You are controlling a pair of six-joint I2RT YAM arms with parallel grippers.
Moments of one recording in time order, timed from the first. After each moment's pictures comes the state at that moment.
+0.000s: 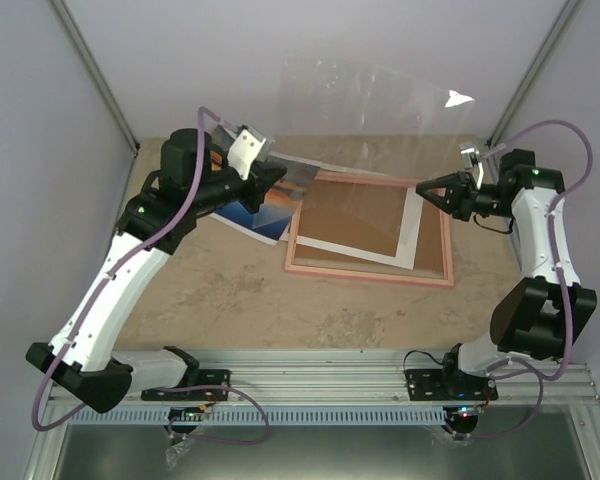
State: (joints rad) left arm -0.51 1.24 1.53 -0.63 0.37 0.08; right arm -0.20 1.52 1.46 -1.33 -1.54 -0.90
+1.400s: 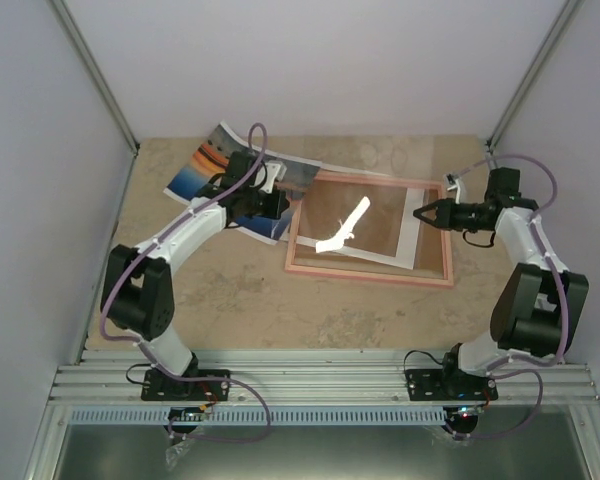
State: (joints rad) left arm -0.40 1.66 1.28 -0.42 0.35 -0.17; right arm -0.21 1.52 1.12 -0.71 -1.01 -0.12
